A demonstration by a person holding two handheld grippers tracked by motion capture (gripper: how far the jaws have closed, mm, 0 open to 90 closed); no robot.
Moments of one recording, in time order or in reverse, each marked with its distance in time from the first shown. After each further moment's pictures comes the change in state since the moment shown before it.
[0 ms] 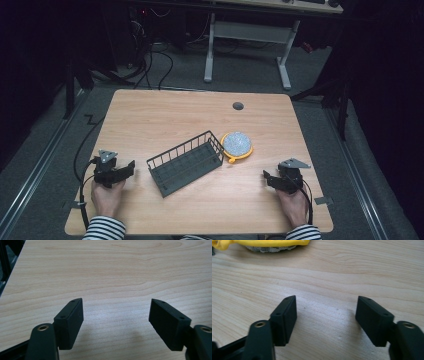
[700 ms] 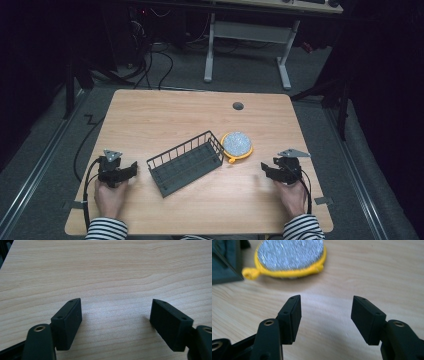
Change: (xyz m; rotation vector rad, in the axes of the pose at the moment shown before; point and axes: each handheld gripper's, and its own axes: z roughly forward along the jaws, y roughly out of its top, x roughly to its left) left arm -0.003 -0.003 0.014 0.045 0.020 0.024; right arm 0.006 0.039 -0.011 0.007 0.067 0.011
